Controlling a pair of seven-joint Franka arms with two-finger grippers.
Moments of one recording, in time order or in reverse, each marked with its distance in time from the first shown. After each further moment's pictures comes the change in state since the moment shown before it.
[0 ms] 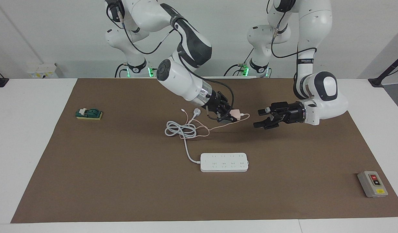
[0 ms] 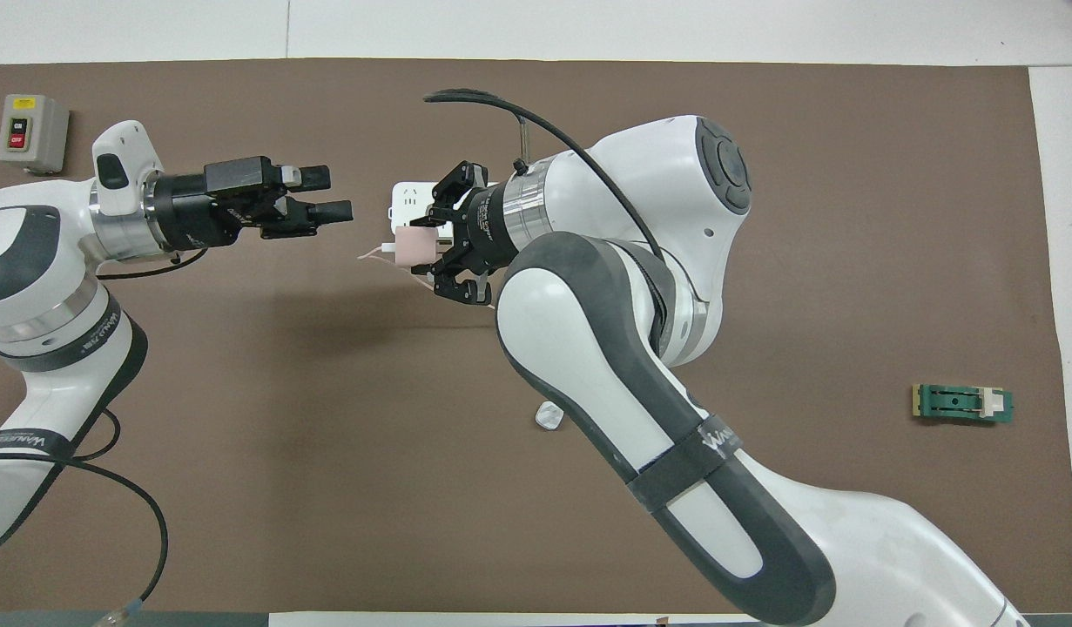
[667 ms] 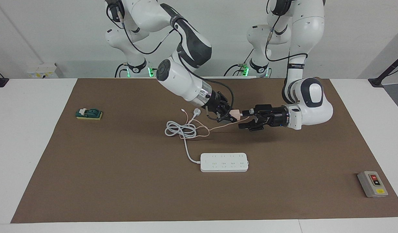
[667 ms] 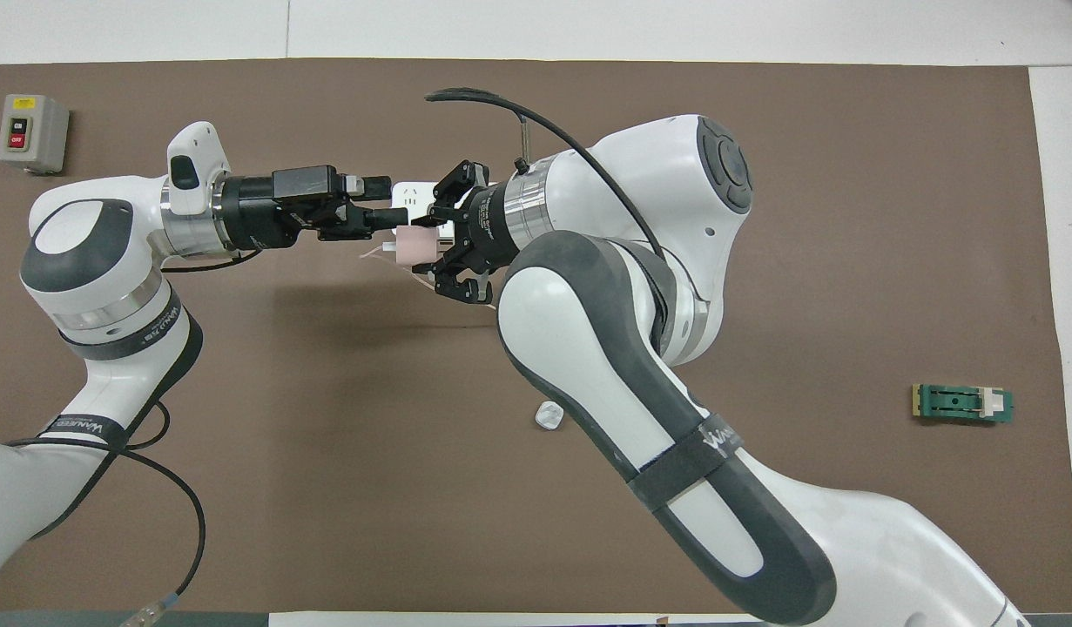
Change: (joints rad) left arm -0.072 0.037 -0.003 0.005 -0.020 -0.005 0.060; right arm 0.000 0.000 -0.002 0.000 0.000 0.000 0.000
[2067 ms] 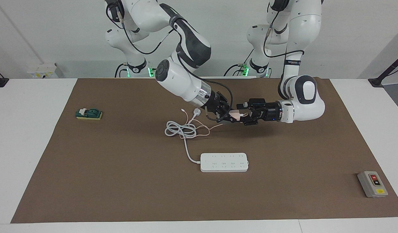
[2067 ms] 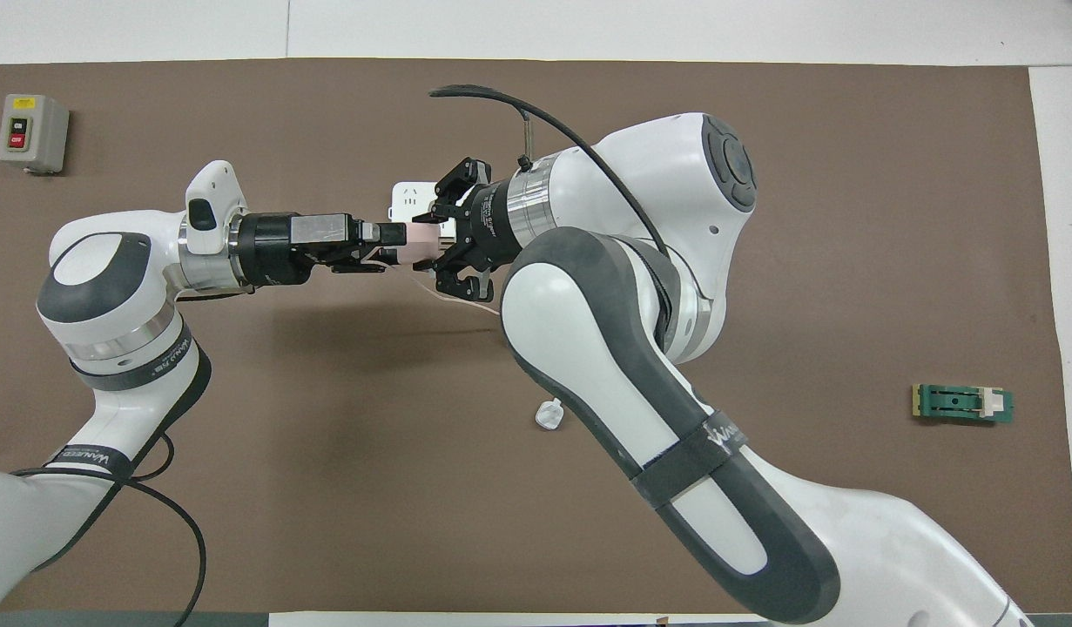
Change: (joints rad) left arm -0.021 -0.061 0.003 -0.112 0.000 -0.016 0.076; right arm -0.002 0.000 -0.002 0.002 0.009 0.000 0.000
